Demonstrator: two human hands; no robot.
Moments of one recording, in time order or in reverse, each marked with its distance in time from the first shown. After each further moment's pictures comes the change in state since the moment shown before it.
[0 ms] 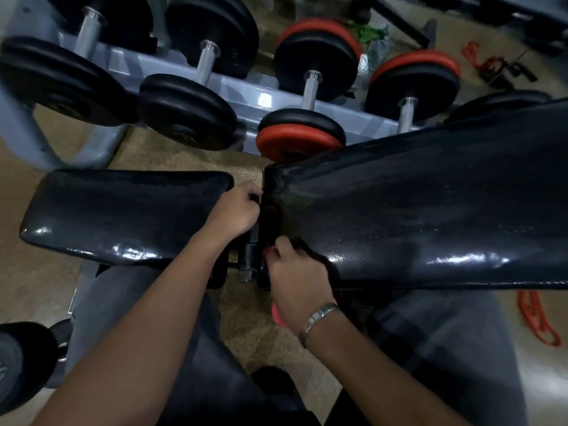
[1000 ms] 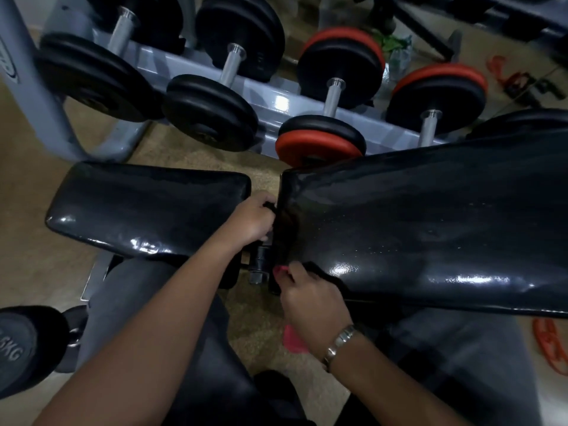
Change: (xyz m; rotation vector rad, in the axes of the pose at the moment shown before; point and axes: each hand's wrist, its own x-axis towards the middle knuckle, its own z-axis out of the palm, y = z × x) left_hand -0.005 -0.006 0.000 -0.225 -0.126 -0.102; right_hand -0.017 0.008 0.010 0.026 0.011 -0.156
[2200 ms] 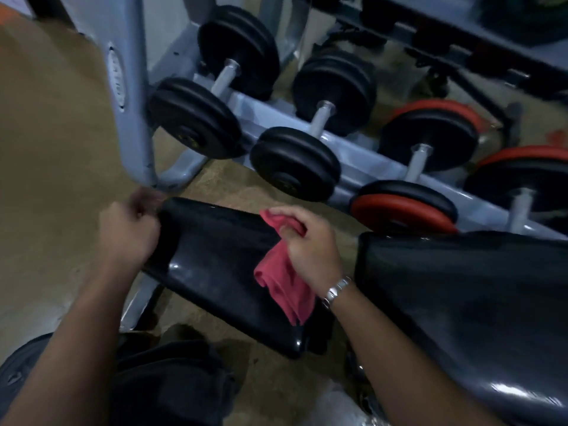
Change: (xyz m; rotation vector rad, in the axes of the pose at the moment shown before) left_hand -0.037 -0.095 -0.269 0.119 0.940 0.168; right_hand 0.211 -0.092 -0.036 1.190 0.224 0.092
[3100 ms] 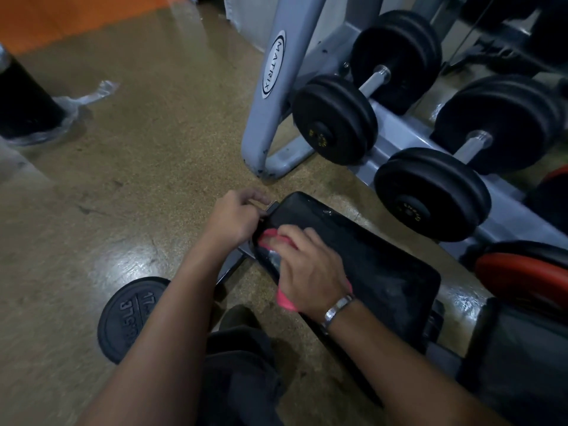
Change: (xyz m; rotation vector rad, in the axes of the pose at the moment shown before) left_hand 0.019 -0.054 -0.027 -0.270 -0.215 -0.281; right_hand -0.006 0.004 0.154 -0.738 -0.420 -0.711
